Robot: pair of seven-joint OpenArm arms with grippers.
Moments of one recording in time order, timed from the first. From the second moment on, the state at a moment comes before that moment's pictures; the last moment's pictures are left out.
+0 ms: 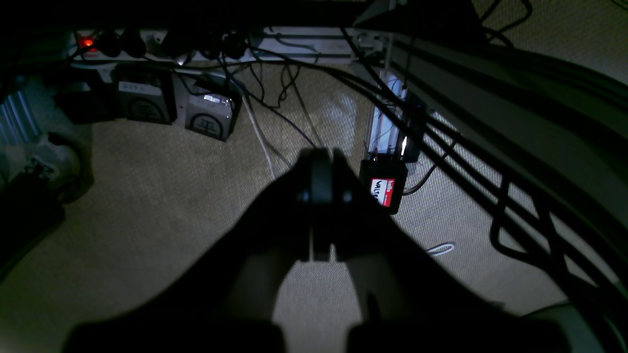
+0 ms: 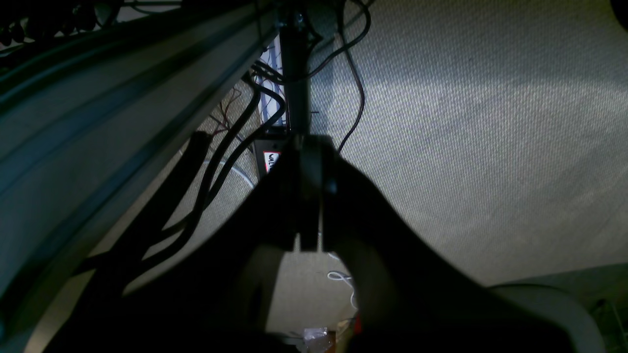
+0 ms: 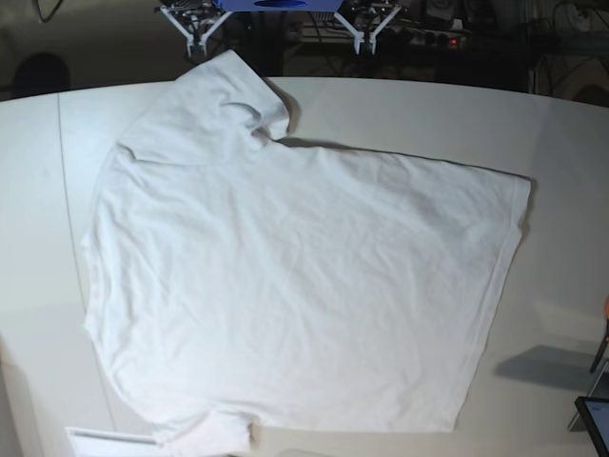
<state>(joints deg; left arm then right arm) 9.1 0.6 -7.3 11.7 5.2 -0.3 -4.1 -7.0 -2.9 2.8 8.9 -2.8 0.6 2.4</state>
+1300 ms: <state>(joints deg) 22.8 -5.1 -6.6 29.5 5.5 -0.2 -15.3 -21.6 -2.9 2.6 29.5 -2.9 0.6 8.7</state>
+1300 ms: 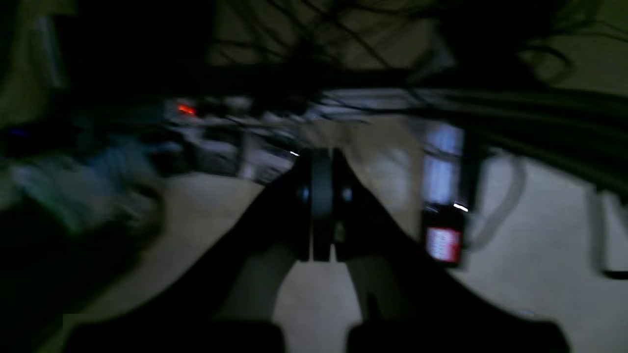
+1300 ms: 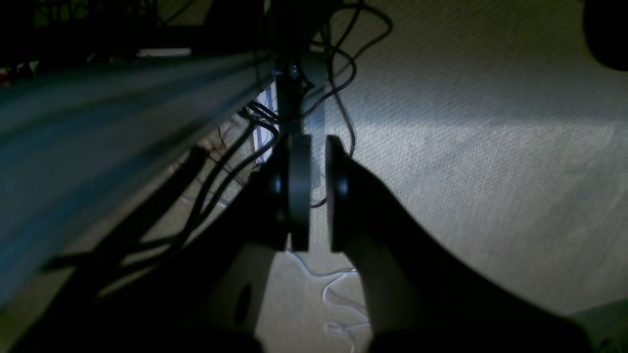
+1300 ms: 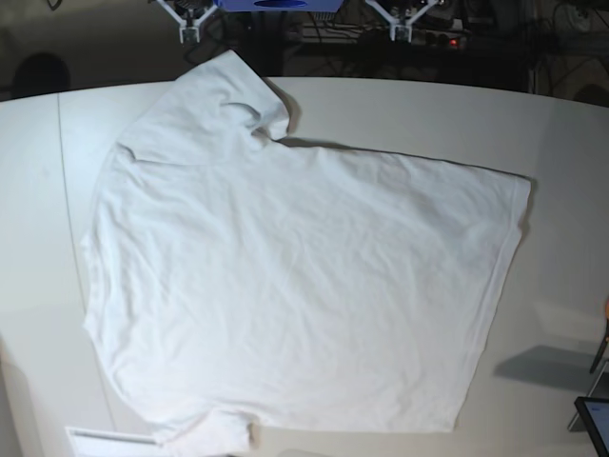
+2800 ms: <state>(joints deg) 52.1 -16.7 -13.9 80.7 -18.3 -0.3 -54.0 -51.7 -4.6 11.4 107.2 -2.8 6.2 2.7</state>
